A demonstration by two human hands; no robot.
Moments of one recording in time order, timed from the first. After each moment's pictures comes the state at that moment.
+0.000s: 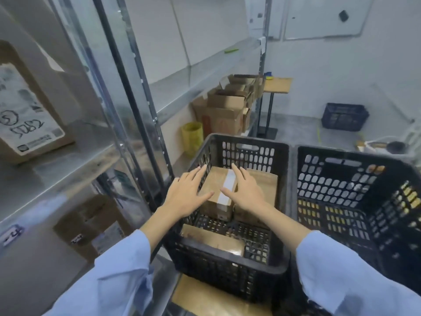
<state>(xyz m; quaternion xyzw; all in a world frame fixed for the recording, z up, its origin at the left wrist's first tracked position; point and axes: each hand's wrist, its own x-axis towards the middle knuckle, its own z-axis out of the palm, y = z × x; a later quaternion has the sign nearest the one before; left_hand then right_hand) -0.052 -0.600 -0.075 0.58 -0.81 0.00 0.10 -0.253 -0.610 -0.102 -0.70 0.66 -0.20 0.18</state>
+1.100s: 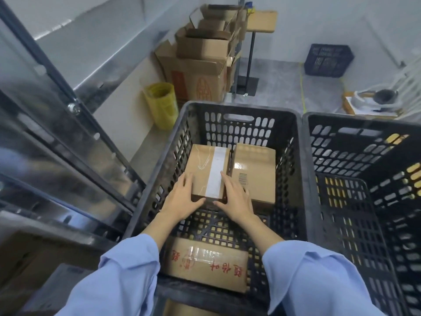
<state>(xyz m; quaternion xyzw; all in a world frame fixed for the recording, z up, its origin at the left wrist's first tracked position) -0.062 -0.711 -0.222 0.59 -0.77 -0.24 0.05 -0.245 -0.675 -0.246 -0.64 0.71 -0.15 0.22</state>
